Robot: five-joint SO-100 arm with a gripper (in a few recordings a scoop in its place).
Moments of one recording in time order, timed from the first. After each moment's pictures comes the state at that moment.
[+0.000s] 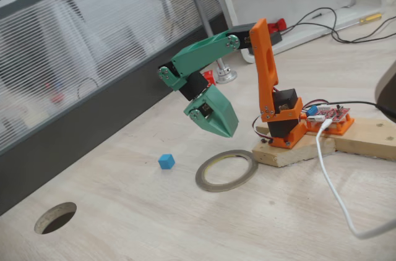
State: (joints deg) arm 67.1 96.9 108.3 107.4 85.3
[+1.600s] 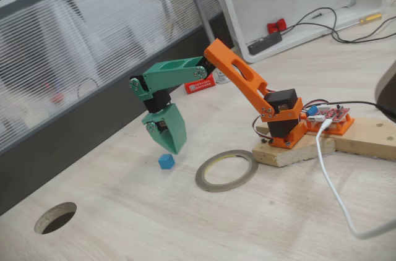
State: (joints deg) arm 67.4 58.9 58.7 97.4 85.3
